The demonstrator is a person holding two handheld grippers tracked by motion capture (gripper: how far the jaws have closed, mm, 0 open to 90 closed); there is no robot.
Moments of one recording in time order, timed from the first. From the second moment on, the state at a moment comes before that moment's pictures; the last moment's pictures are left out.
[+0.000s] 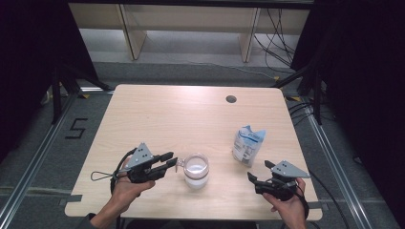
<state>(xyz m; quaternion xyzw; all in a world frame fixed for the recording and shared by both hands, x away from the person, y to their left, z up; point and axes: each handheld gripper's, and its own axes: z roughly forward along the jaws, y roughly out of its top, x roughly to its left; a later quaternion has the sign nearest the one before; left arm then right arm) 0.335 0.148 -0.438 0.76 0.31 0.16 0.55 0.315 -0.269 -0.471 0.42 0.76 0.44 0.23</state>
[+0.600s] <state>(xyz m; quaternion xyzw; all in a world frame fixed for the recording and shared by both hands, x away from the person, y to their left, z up) 0.311 0.165 -0.453 0.76 0.34 0.16 0.53 0.314 -0.267 -0.469 0.42 0.76 0.44 0.23</state>
